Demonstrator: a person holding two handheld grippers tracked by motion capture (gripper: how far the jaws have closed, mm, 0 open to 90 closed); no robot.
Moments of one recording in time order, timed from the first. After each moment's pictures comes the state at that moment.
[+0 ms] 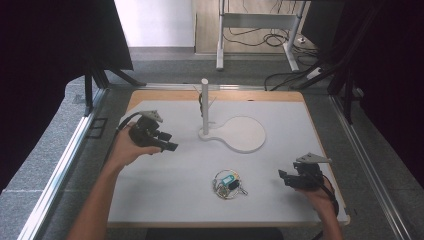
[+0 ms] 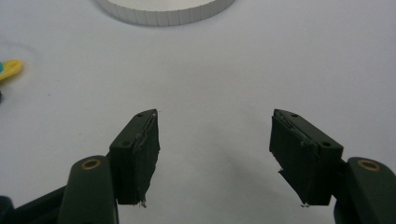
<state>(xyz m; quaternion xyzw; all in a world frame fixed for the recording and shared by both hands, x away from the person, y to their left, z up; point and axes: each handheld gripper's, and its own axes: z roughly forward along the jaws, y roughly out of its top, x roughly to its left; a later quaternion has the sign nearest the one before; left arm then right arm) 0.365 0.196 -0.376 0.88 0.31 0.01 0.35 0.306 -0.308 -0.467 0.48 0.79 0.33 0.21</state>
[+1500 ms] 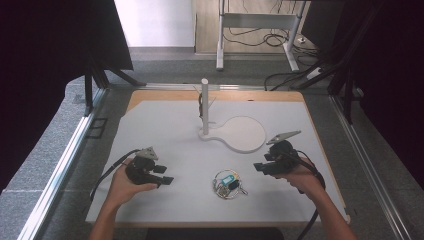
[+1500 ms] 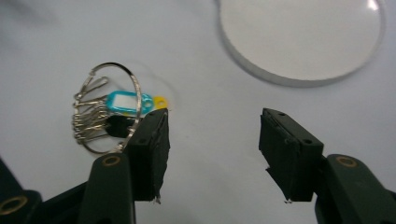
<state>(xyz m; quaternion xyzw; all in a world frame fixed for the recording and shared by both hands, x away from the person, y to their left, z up) 0.307 0.202 -0.448 0.88 0.33 0.01 0.34 0.331 -0.223 -0.394 0.39 0.87 0.29 0.09</state>
